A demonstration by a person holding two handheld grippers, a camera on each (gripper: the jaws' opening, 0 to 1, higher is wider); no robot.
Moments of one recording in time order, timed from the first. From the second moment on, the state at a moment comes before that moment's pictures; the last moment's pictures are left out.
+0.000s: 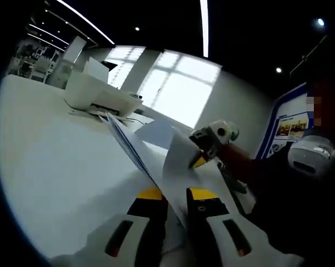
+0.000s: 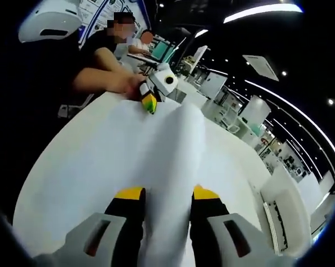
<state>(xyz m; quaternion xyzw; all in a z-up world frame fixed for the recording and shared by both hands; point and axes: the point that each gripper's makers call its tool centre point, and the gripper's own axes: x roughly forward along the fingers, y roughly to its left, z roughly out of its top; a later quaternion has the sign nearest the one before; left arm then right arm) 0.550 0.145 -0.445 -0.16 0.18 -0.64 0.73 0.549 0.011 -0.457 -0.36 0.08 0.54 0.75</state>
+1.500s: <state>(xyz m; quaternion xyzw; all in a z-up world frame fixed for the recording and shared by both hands) 0.545 0.145 -0.444 -0.16 0.18 -0.65 0.72 0.559 0.062 -0.469 -0.41 0.04 0.56 0.72</state>
